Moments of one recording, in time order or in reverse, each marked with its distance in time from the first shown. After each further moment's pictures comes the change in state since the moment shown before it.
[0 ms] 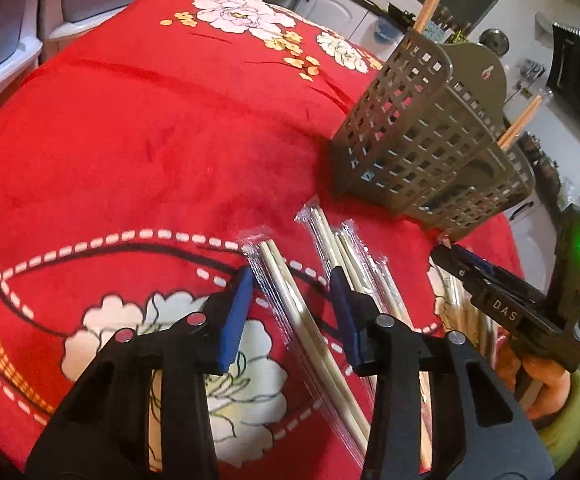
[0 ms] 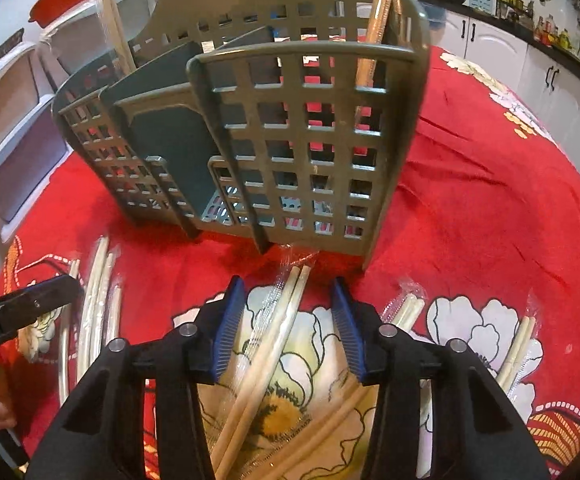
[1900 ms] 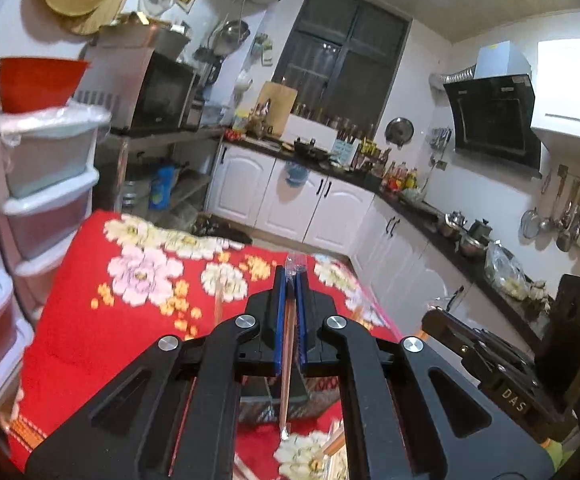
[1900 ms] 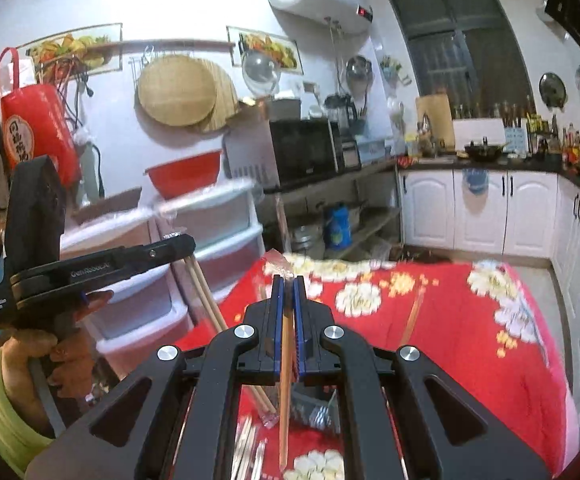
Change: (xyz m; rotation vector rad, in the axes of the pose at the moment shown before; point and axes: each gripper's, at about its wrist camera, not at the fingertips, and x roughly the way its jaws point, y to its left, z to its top) left arm -0.172 -0.147 0.113 0.257 -0.541 -0.157; right arm -0.239 0.008 0.089 -0.103 -0.637 0.259
